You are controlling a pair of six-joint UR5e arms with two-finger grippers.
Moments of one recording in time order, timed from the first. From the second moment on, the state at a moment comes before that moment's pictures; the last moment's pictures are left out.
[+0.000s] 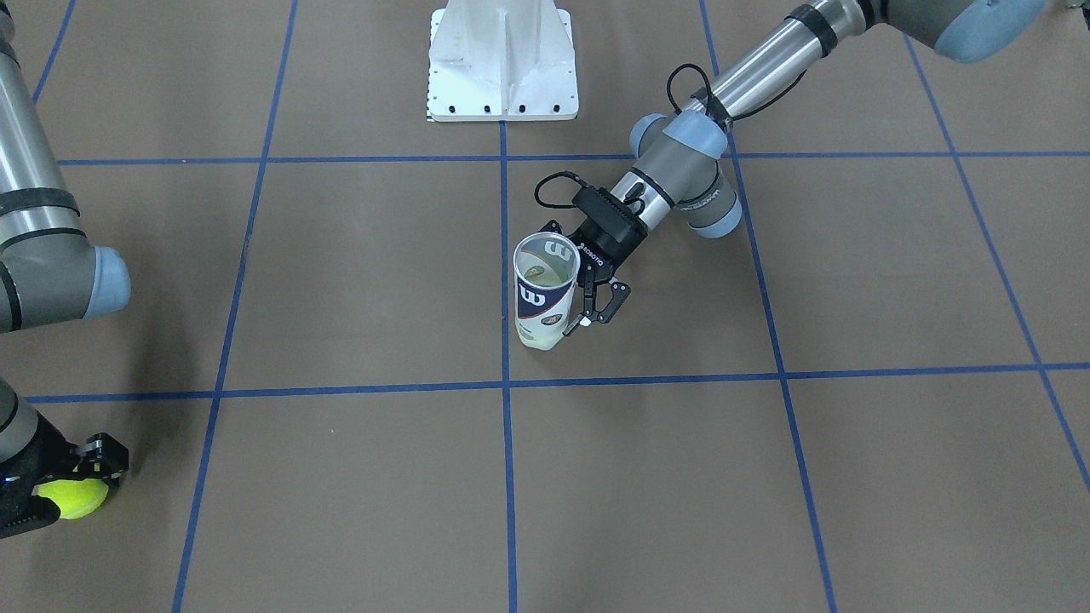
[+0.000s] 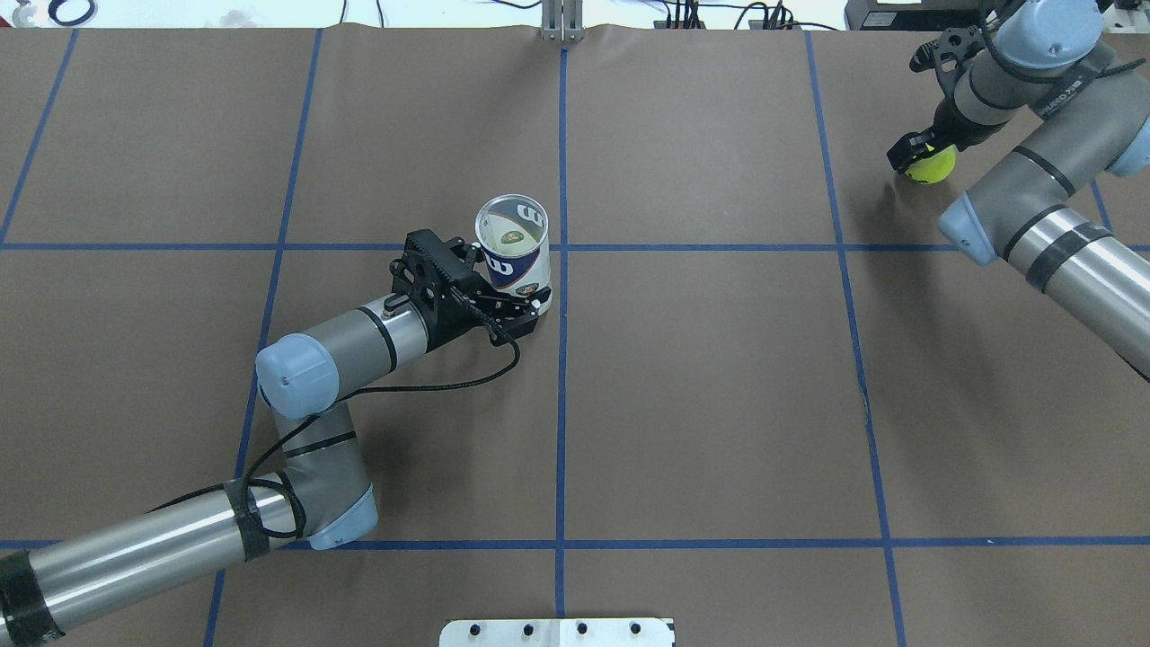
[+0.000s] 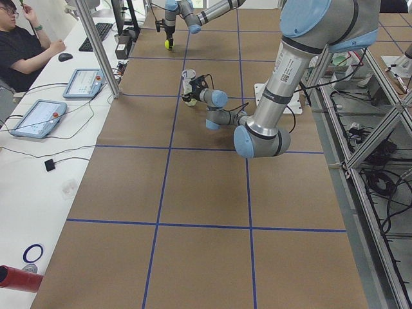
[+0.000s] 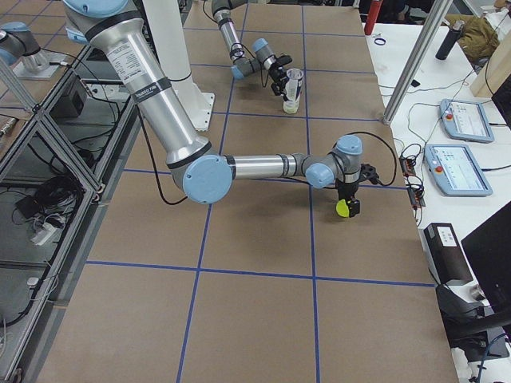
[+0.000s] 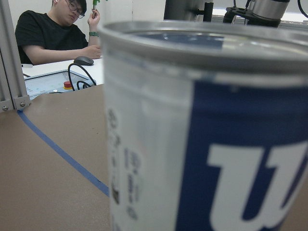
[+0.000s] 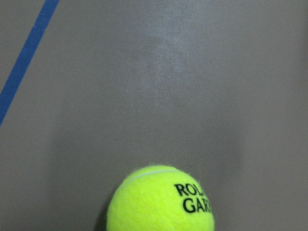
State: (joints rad) left arm -0.44 -2.18 -1.17 -3.12 -1.36 -0.50; right arm 1.07 -1.02 1.03 -1.07 1.98 0.38
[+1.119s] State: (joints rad) left arm -0.45 -2.18 -1.17 -3.12 -1.36 -0.50; right arm 1.13 -0.96 1.13 -1.07 2.07 0.46
